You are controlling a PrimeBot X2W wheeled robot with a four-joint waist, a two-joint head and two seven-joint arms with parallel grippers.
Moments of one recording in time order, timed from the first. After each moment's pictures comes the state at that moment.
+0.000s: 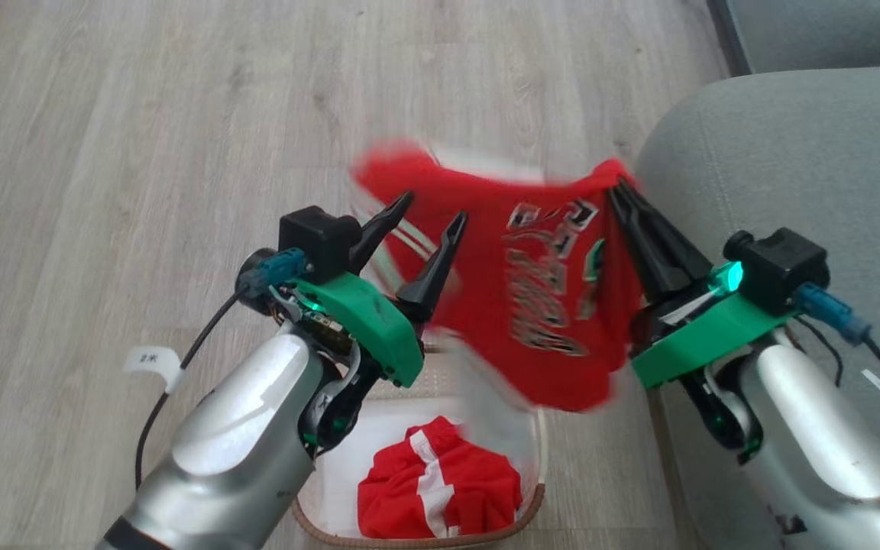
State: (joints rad) left arm -0.56 0.16 -0.73 0.34 -0.63 -0.01 -0.08; right arm -0.39 -0.26 0.41 0.21 0.43 0.13 -0.26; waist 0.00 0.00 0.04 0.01
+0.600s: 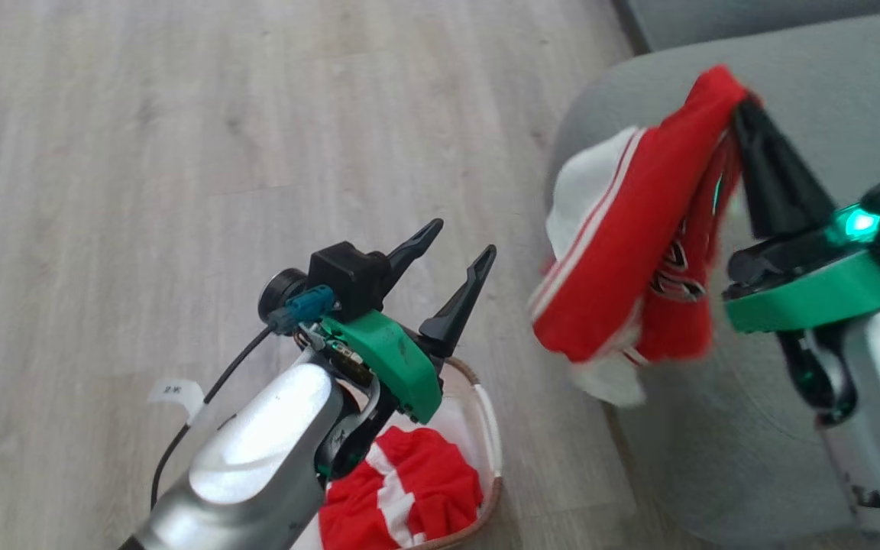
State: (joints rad) left arm -0.53 0.17 -0.80 0.30 -0.59 -0.01 -0.12; right arm -0.39 -0.32 0.22 0.06 0.37 0.13 -0.26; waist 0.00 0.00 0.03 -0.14
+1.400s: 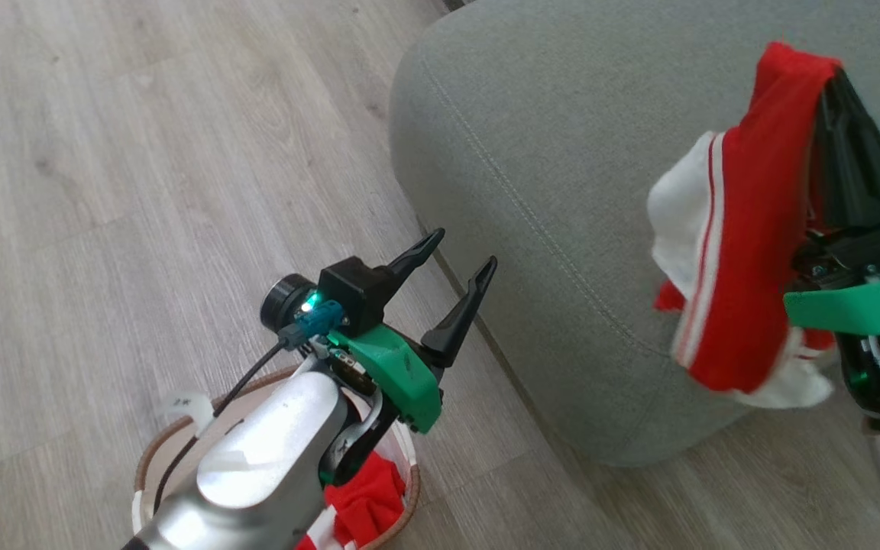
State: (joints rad) left arm -0.53 0.17 -0.83 0.34 -0.55 -0.01 -0.17; right arm -0.33 -0.35 0.11 -0.06 0.37 0.13 -0.26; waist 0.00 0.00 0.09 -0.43
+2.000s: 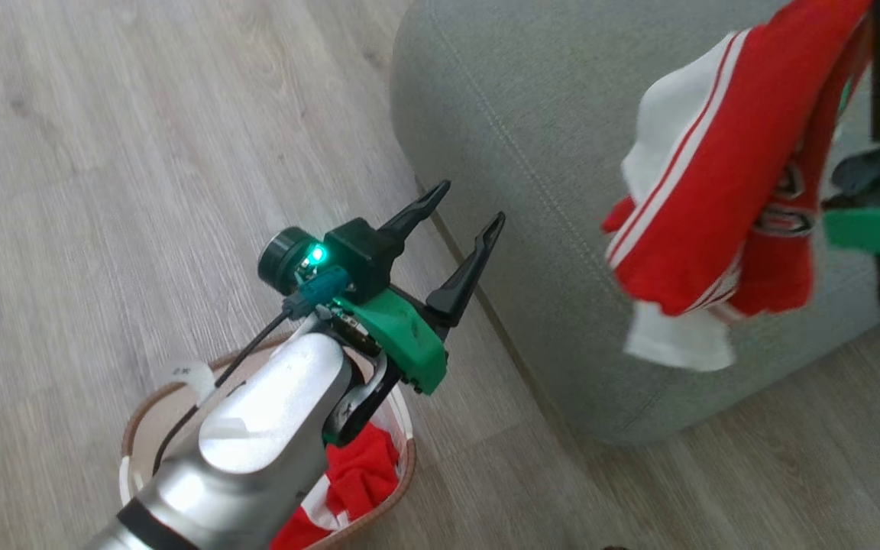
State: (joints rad) left arm -0.61 0.16 -0.84 0.35 -0.51 0.00 -0.19; right arm -0.48 -0.36 0.08 -0.02 0.38 0.13 -0.26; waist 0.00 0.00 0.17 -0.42
